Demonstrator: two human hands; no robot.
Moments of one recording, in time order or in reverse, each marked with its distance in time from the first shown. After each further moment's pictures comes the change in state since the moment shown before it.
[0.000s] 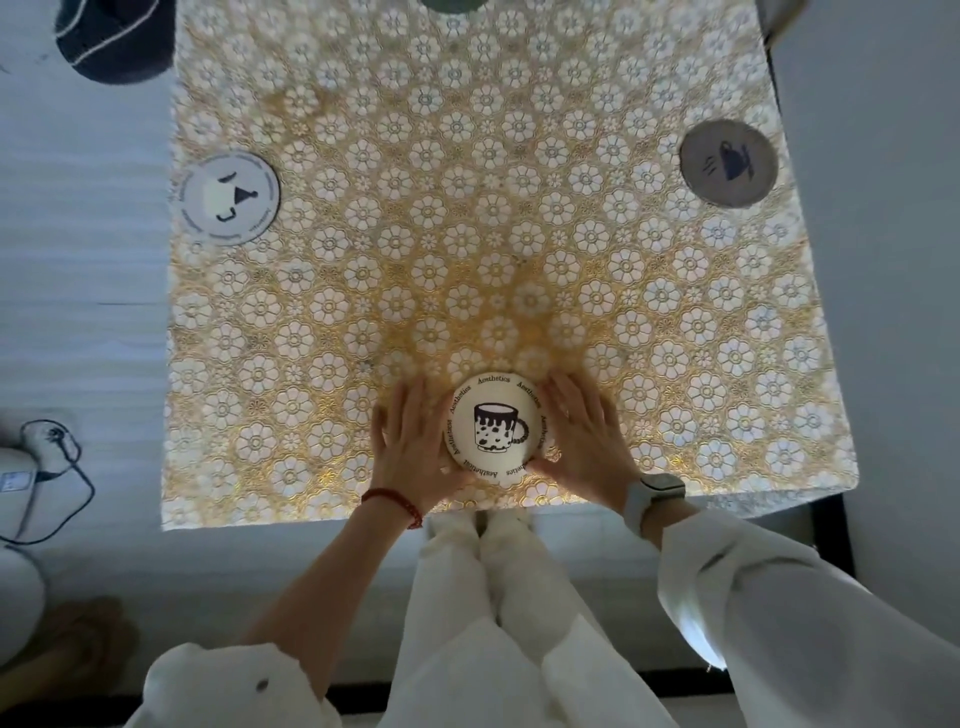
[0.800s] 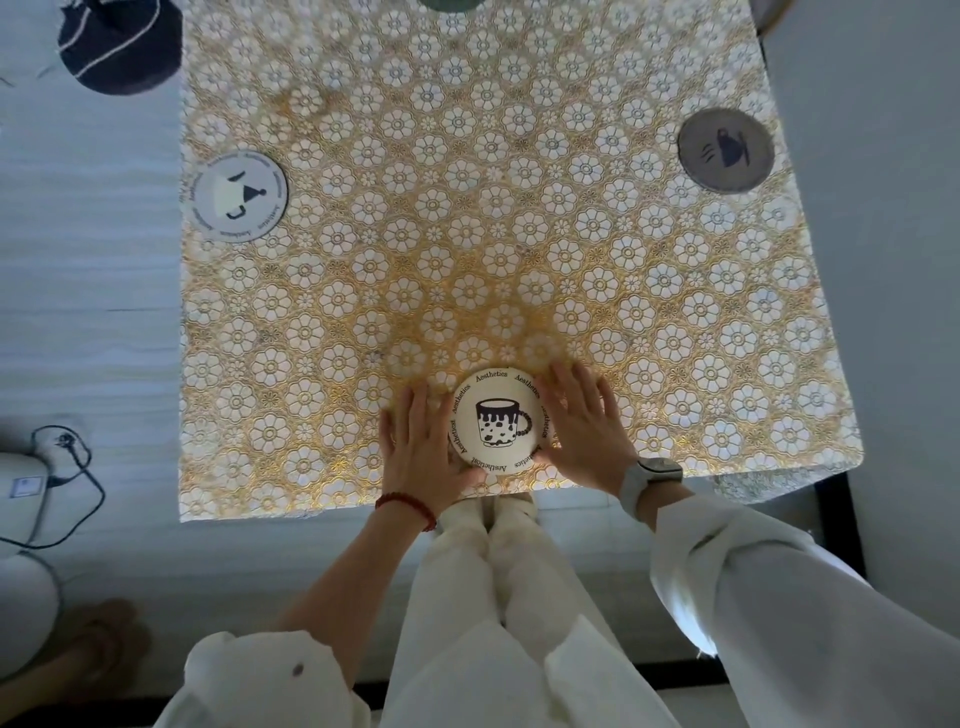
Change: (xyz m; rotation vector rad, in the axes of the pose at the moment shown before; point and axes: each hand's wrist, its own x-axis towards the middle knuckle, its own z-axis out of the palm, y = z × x) left_hand -0.017 0.001 0.009 -0.048 0.042 -0.051; right_hand -0.004 -0.014 0.002 -0.044 -0.079 0.041
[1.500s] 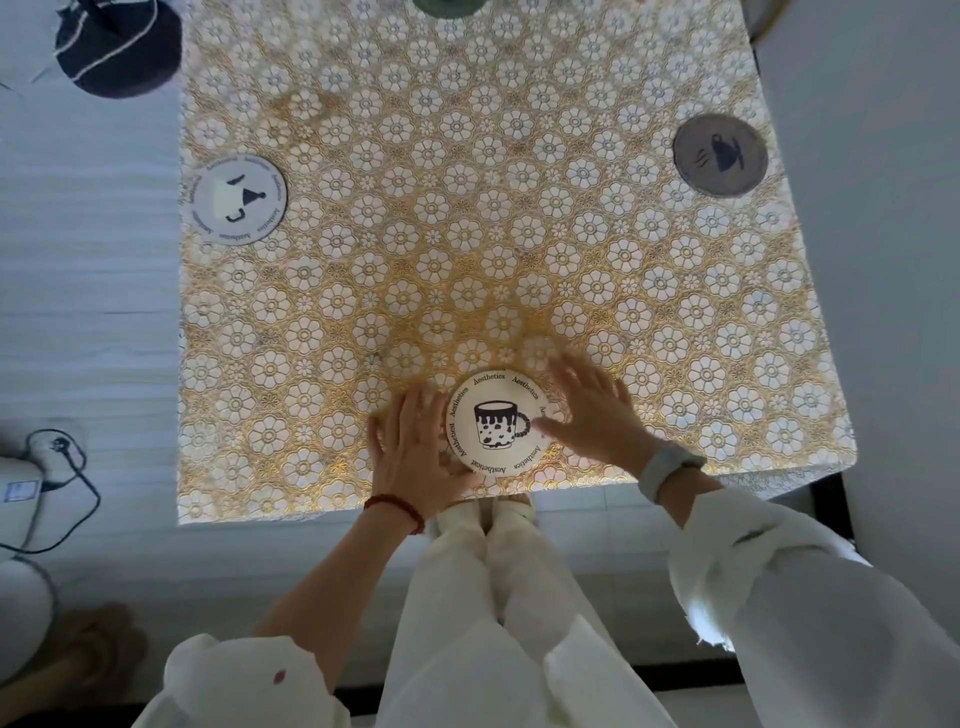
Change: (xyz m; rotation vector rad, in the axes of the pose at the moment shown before) left_hand -0.003 -0.011 -0.003 -0.001 -0.004 0.001; right_hand 0.001 0.000 -0.039 0.249 -0.075 0.099
